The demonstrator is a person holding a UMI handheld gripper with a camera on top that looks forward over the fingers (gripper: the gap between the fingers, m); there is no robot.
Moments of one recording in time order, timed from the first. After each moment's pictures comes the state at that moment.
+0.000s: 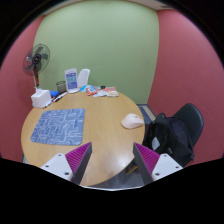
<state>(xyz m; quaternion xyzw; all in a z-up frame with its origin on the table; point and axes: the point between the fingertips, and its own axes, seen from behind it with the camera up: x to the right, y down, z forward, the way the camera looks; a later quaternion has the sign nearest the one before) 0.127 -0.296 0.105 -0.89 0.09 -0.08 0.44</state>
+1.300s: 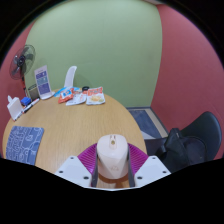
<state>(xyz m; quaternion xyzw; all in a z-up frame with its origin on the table) 0.274 -0.066 0.011 -0.89 0.09 -0.07 0.44</state>
